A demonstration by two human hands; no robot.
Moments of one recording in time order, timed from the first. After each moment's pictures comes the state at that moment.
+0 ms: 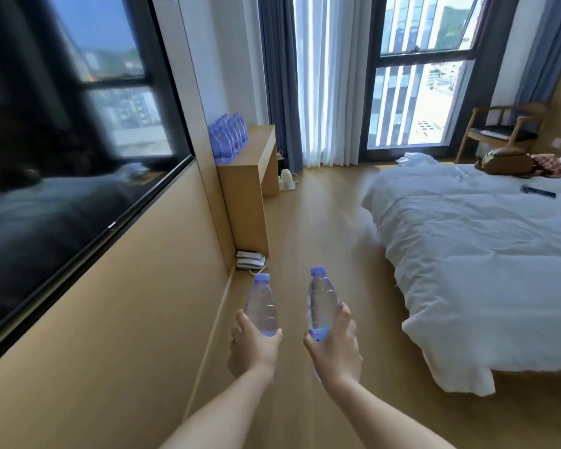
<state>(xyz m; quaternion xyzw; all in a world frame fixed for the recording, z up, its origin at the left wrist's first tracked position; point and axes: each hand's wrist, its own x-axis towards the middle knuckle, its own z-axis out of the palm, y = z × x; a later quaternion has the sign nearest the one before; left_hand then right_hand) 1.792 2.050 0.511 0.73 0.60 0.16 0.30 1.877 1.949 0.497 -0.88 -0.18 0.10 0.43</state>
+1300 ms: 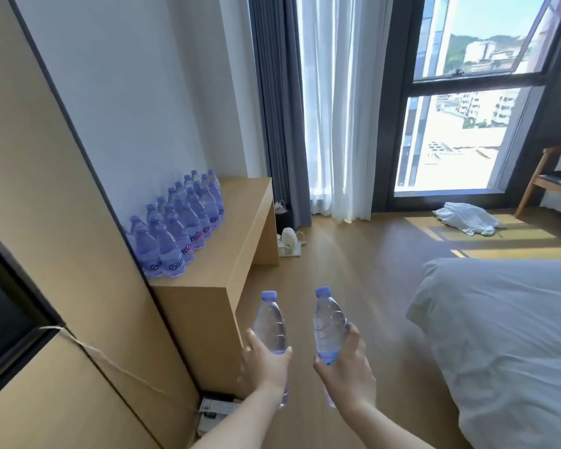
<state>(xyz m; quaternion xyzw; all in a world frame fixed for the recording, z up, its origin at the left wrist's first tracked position) 2.484 2.647 0.517 0.72 0.59 0.17 0.32 2.573 2.544 0.494 -0.86 -0.21 0.11 0.45</state>
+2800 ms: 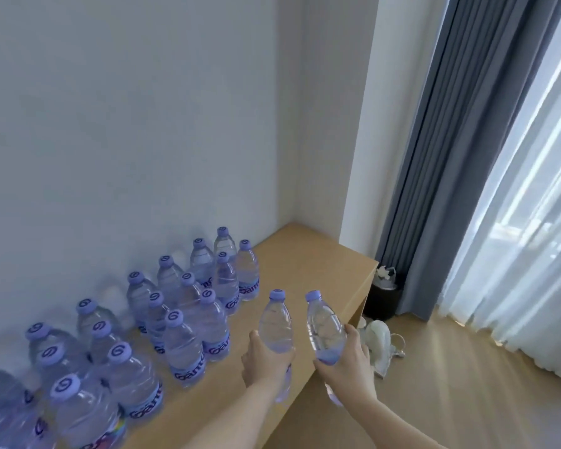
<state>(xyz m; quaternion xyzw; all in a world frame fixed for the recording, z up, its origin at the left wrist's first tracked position) 2.978 3.338 0.512 0.48 0.73 0.28 0.39 3.123 3.293 0.507 -0.76 -0.47 0.26 0.36</state>
